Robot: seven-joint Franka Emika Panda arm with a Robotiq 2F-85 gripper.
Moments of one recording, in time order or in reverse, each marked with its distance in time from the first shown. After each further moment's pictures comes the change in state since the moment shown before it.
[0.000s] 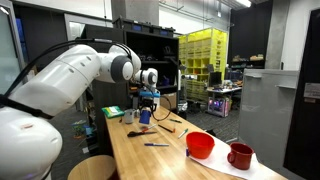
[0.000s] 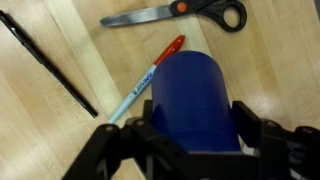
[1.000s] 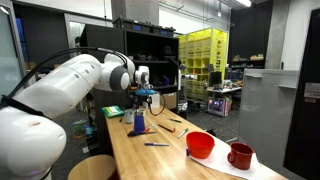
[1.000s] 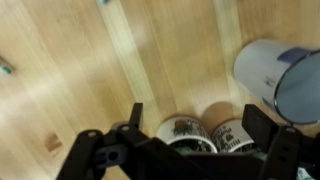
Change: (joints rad) arm 0.111 0.119 0.013 0.205 -0.047 0.217 -0.025
